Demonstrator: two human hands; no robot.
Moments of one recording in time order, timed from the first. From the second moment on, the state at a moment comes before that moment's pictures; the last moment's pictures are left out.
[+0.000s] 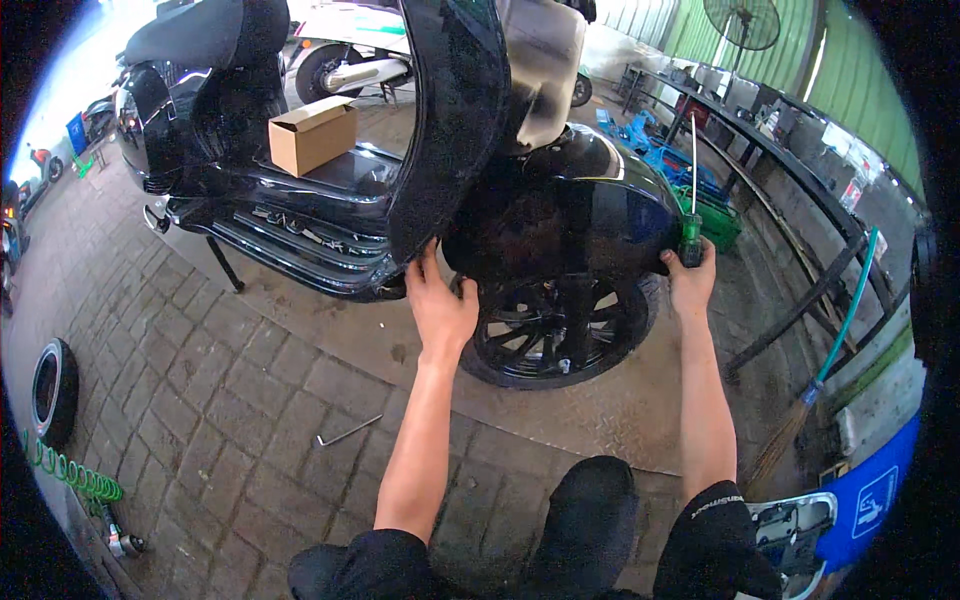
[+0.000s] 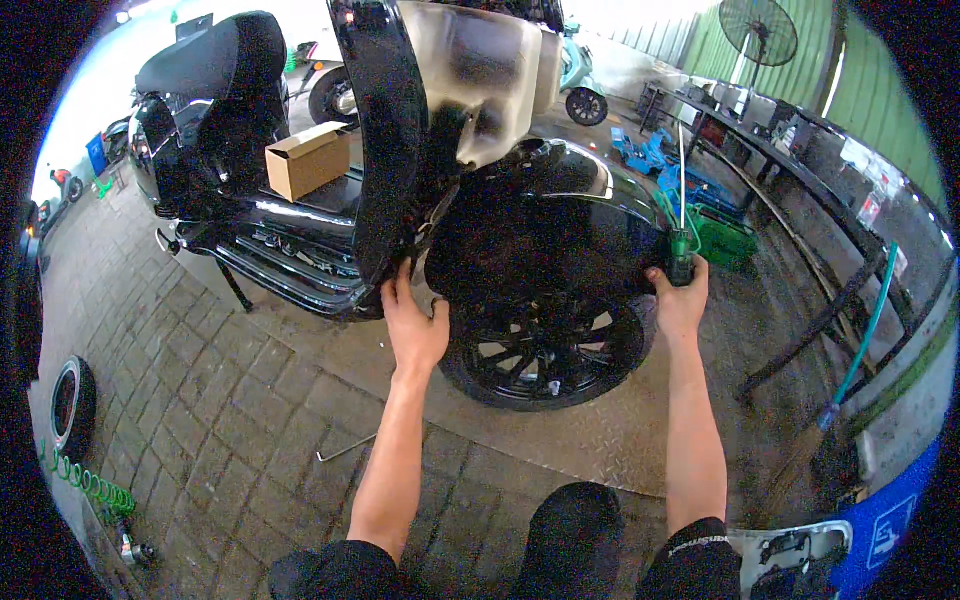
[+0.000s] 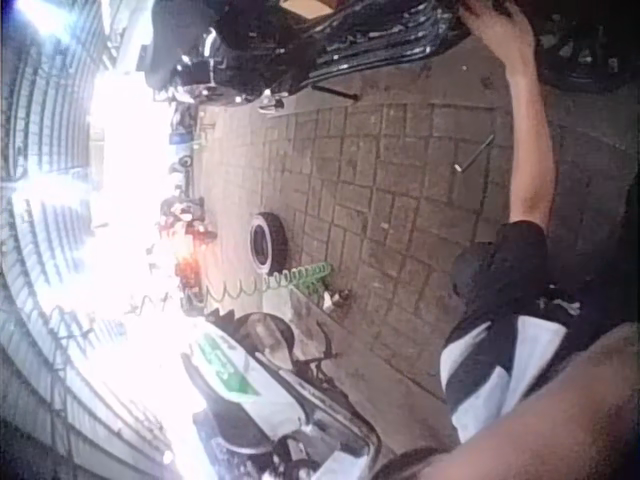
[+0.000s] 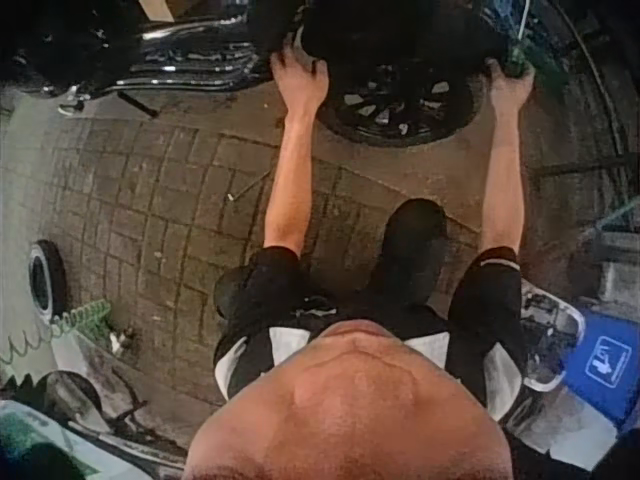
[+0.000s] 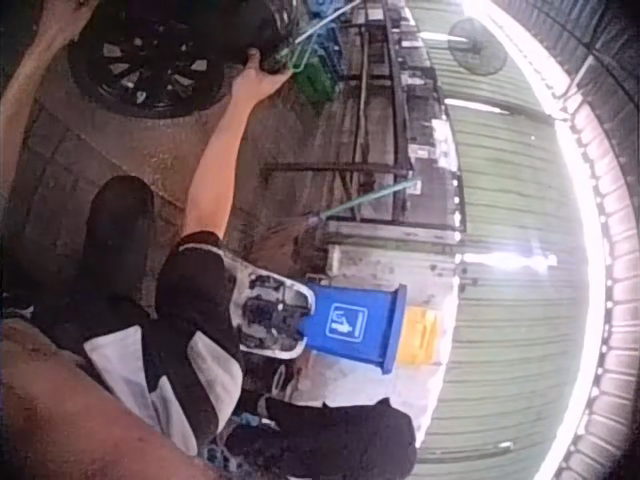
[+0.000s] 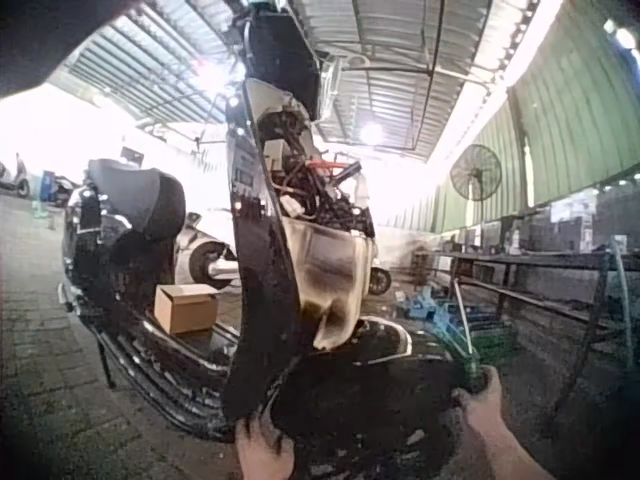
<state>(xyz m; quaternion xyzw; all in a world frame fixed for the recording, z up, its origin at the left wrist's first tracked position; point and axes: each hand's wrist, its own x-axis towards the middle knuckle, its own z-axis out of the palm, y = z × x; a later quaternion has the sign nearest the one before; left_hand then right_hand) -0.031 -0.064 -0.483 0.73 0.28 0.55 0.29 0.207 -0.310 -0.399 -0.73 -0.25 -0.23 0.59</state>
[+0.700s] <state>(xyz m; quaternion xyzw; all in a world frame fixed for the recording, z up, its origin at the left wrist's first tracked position) -0.013 -0.056 -0.490 0.72 0.28 0.56 0.28 0.135 -0.309 -0.420 -0.74 -0.30 -0.31 0.51</state>
